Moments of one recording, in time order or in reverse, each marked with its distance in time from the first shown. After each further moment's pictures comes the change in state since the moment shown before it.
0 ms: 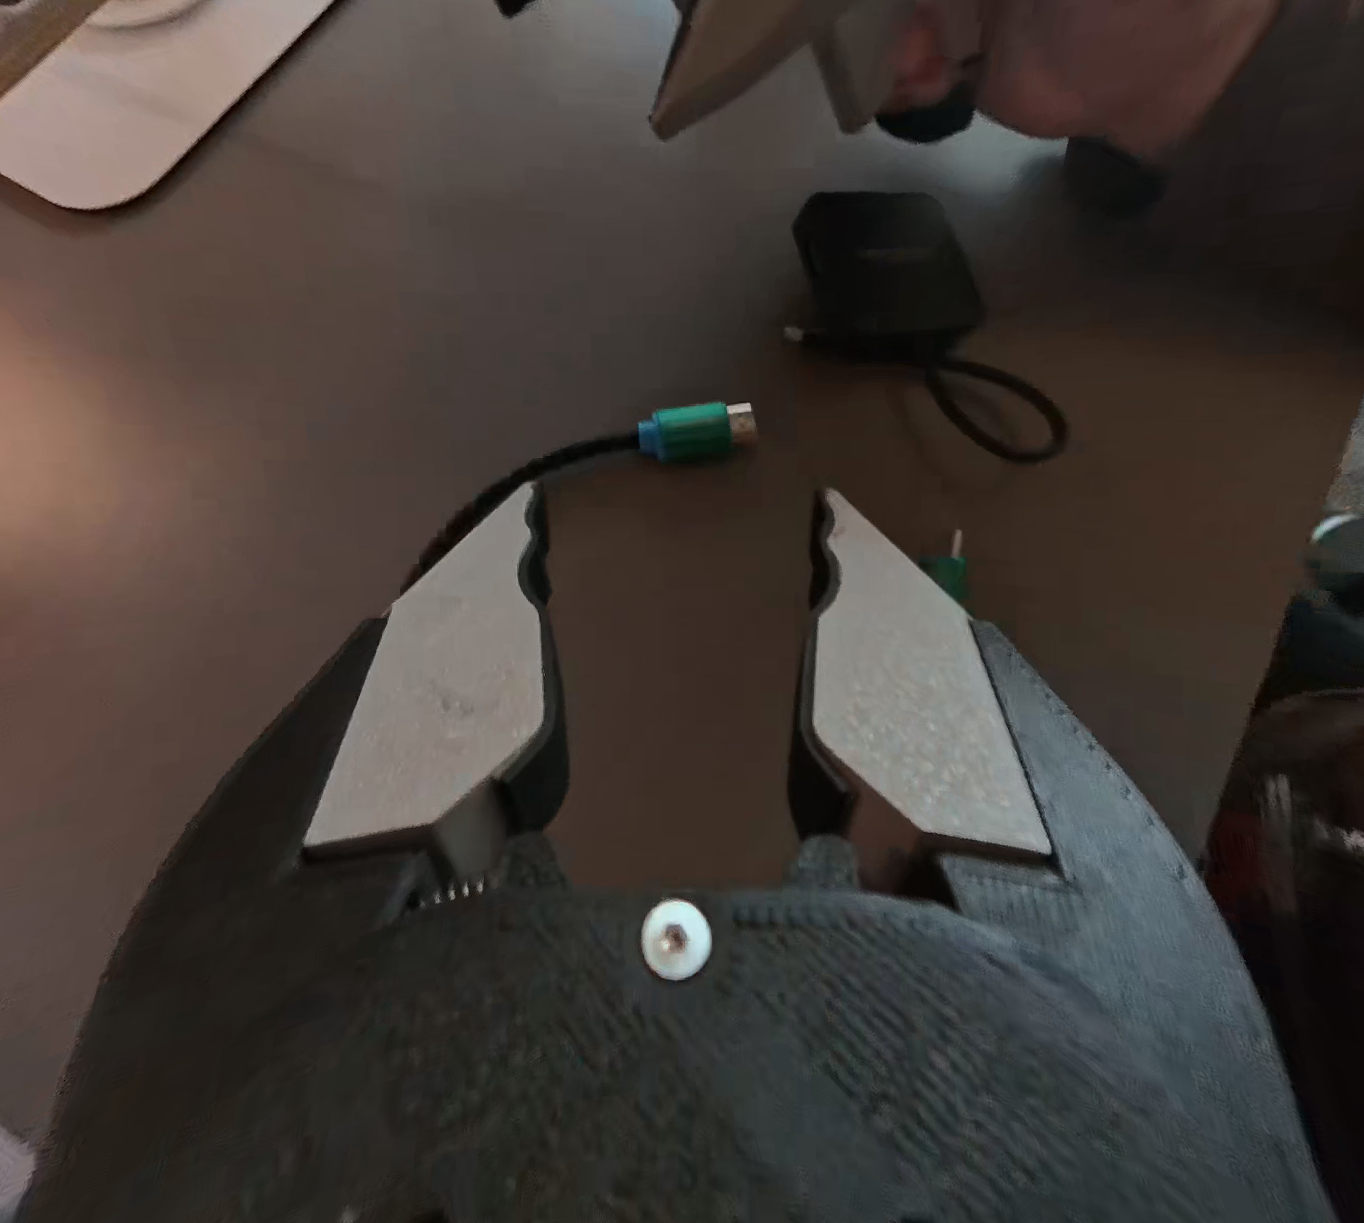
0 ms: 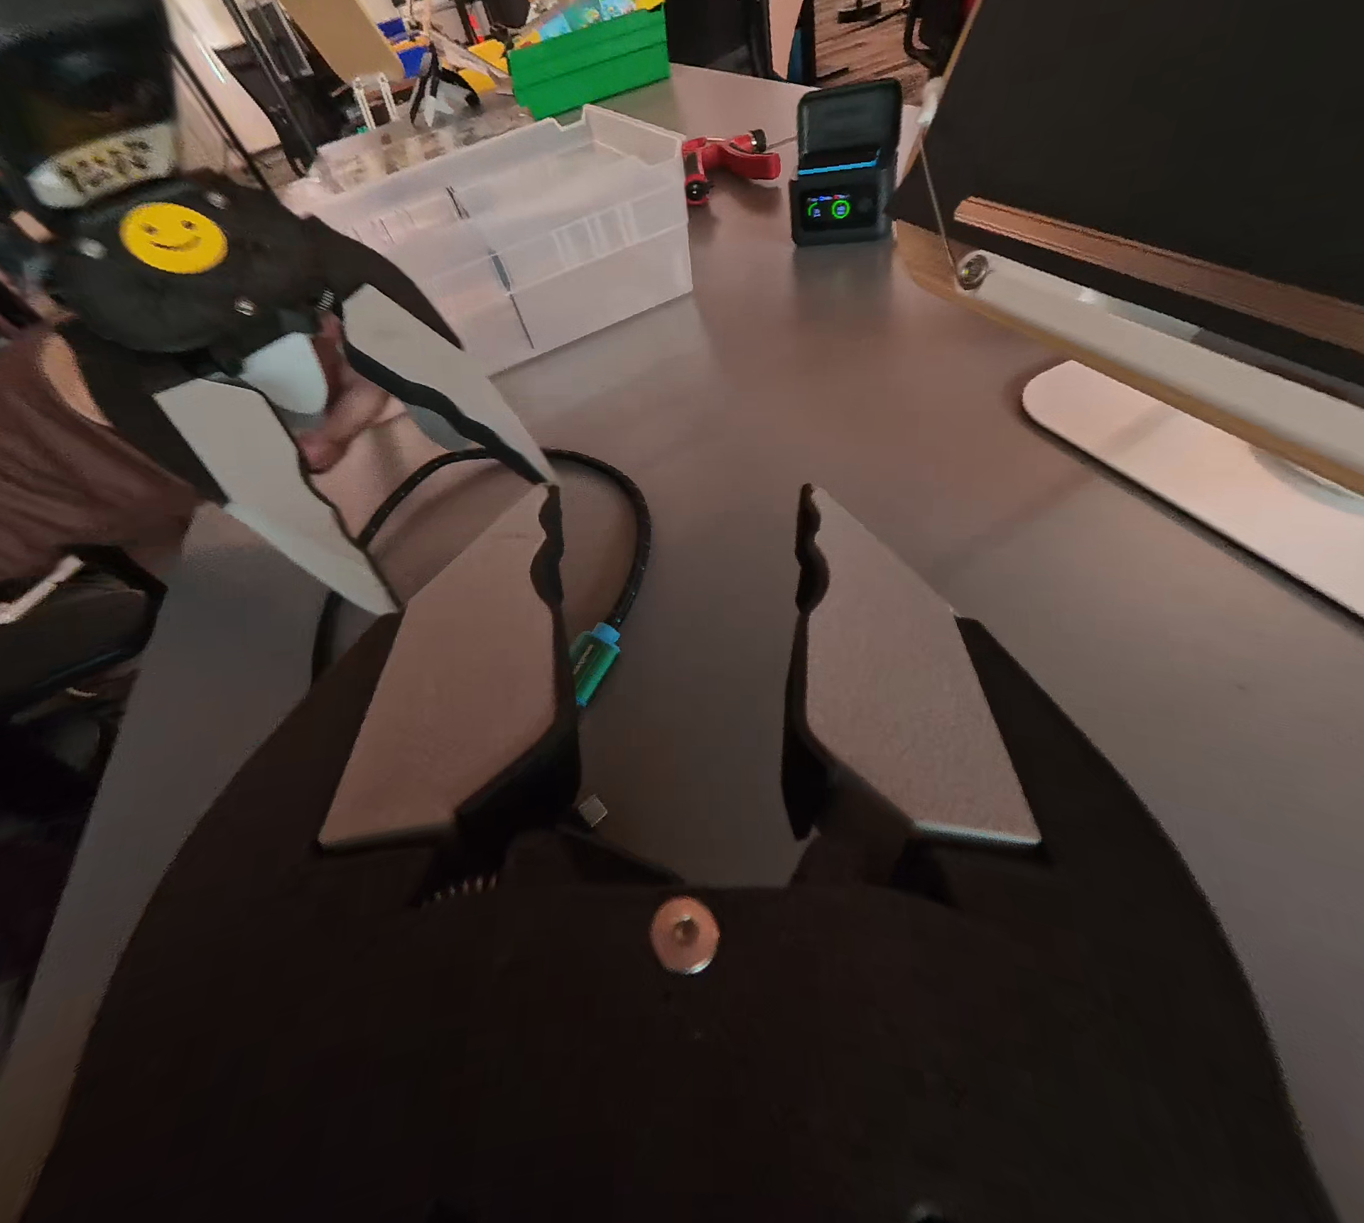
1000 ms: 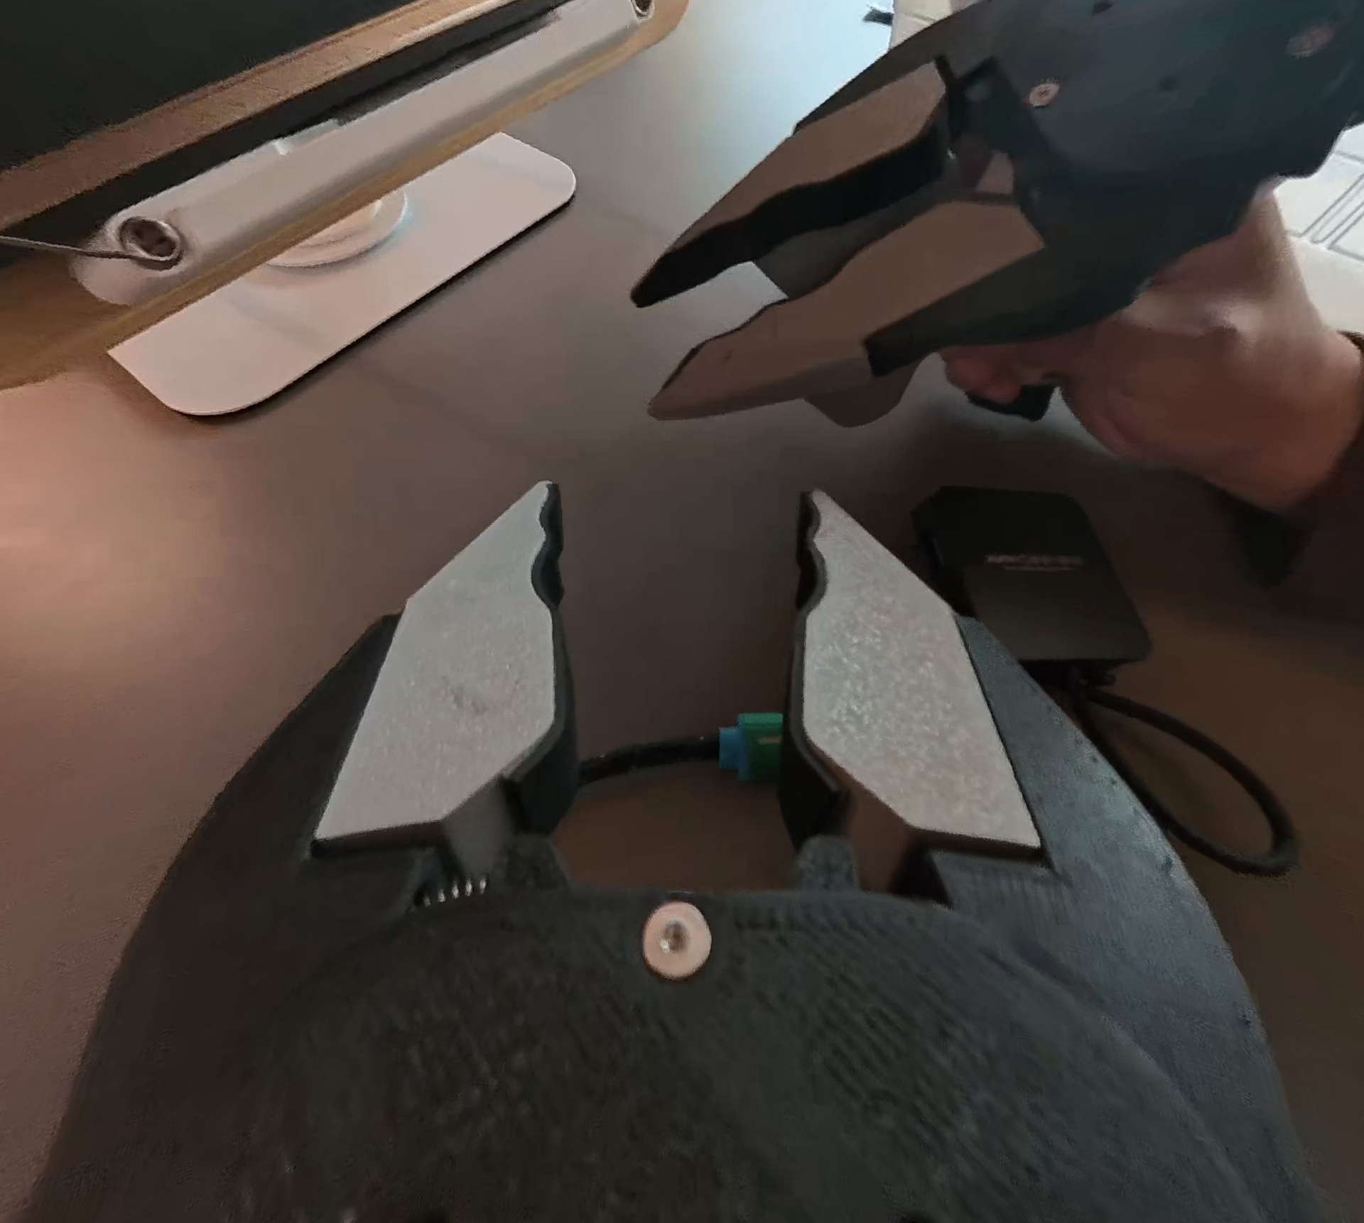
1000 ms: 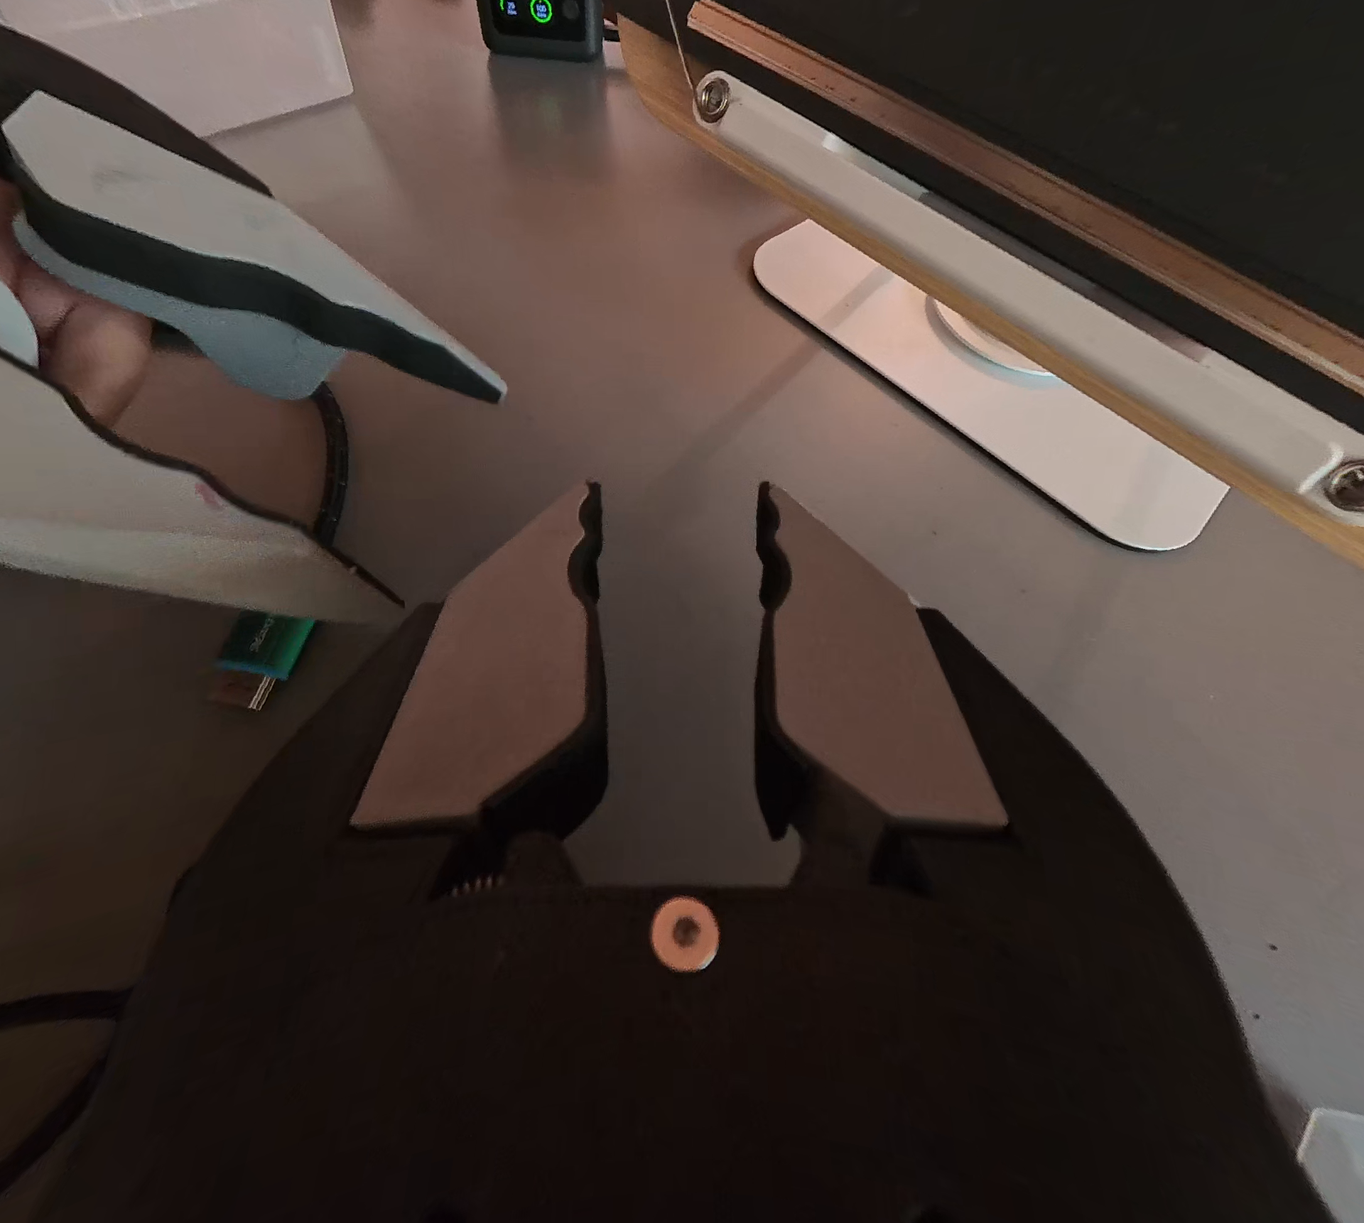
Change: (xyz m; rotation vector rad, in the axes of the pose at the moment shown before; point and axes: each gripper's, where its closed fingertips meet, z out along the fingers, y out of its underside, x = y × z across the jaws) left arm -0.032 -0.062 0.063 0.269 -0.117 -0.071; right arm 0.070 0.036 -0.003 -0.196 0.430 -0.147
